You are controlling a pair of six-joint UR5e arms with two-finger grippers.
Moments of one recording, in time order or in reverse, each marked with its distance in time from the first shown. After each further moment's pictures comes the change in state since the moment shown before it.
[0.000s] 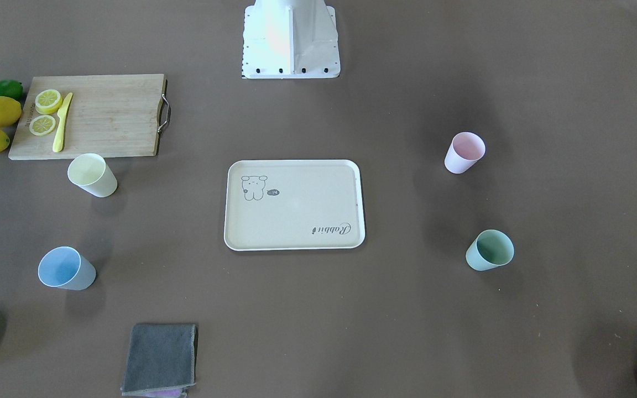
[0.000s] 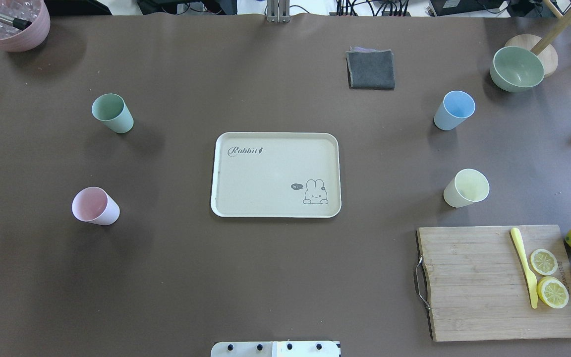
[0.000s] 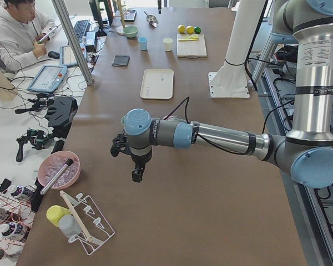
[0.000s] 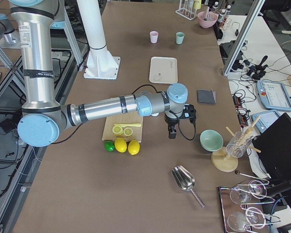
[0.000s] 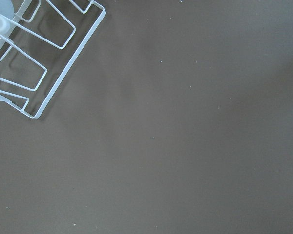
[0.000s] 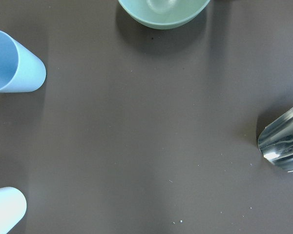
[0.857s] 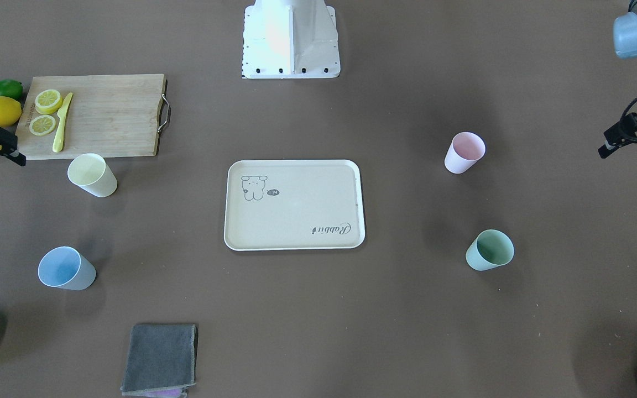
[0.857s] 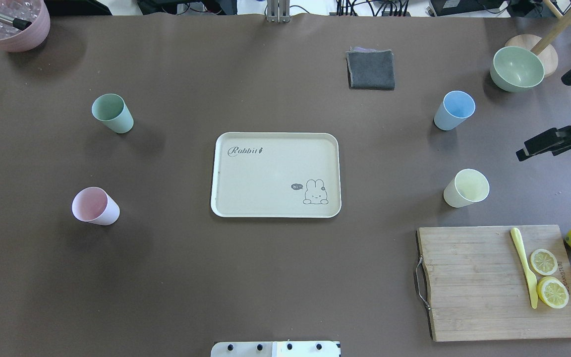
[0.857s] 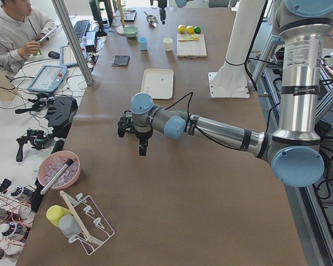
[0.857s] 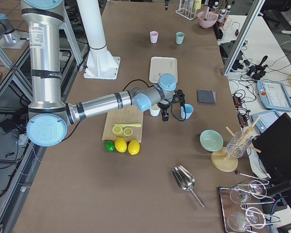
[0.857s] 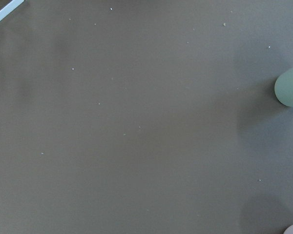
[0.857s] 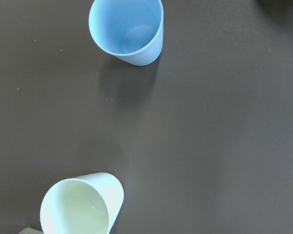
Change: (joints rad) left arm 0.283 -0.022 -0.051 -0.259 0.017 -0.619; right arm -0.271 -0.037 0.075 0.275 -0.016 0.304
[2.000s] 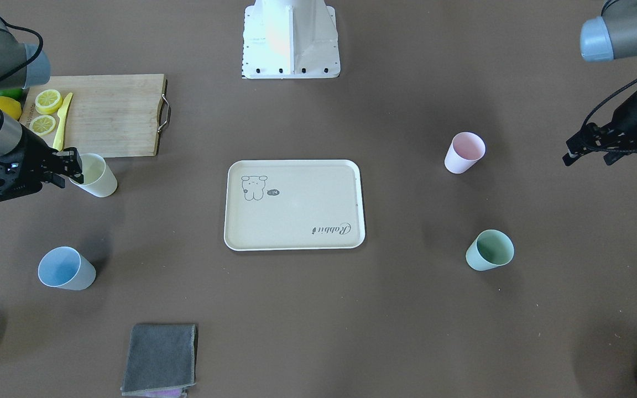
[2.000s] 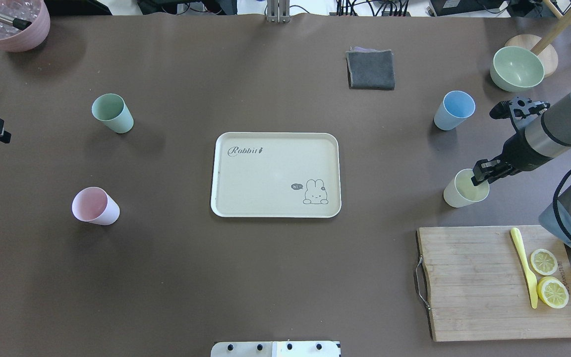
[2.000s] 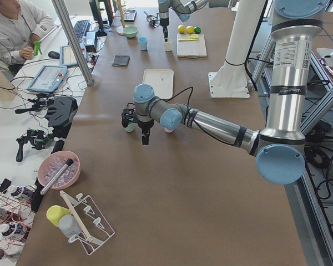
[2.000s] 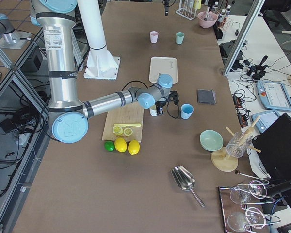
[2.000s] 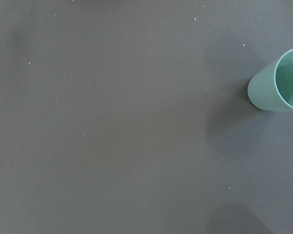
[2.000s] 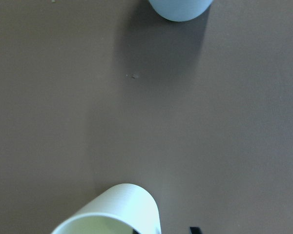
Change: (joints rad) left arm 0.107 -0.038 -0.015 -0.020 0.041 -0.173; right arm -0.179 0.086 -0.089 0.026 -0.088 0.141
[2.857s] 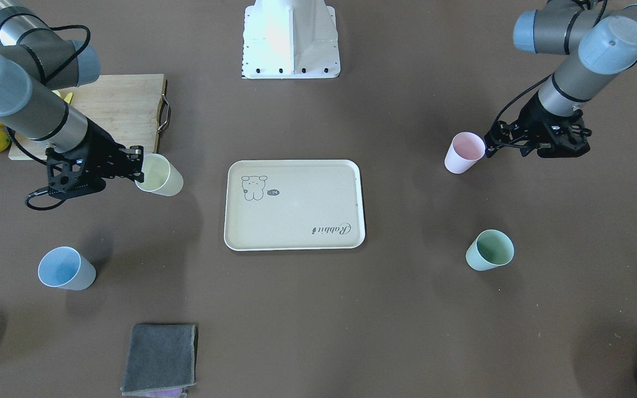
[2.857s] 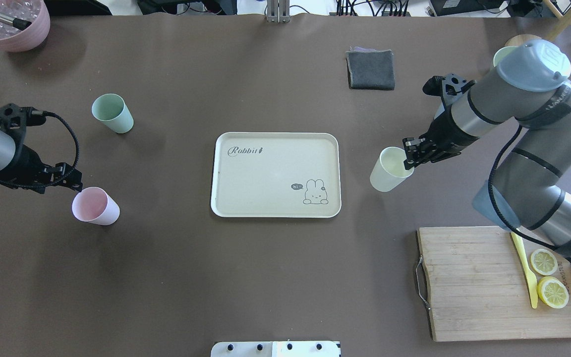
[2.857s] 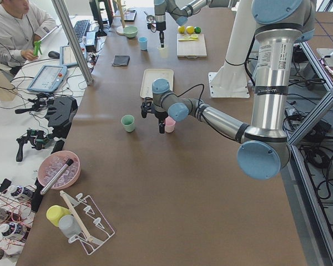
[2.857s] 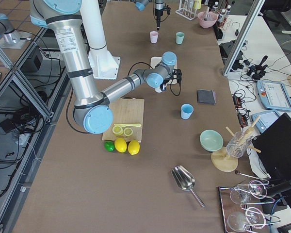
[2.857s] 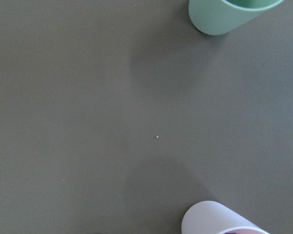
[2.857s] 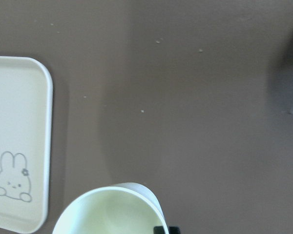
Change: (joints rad) left arm 0.318 -0.001 -0.056 -0.065 0.155 -0.252; right arm -0.095 0.259 0.003 -0.053 0.019 0.328
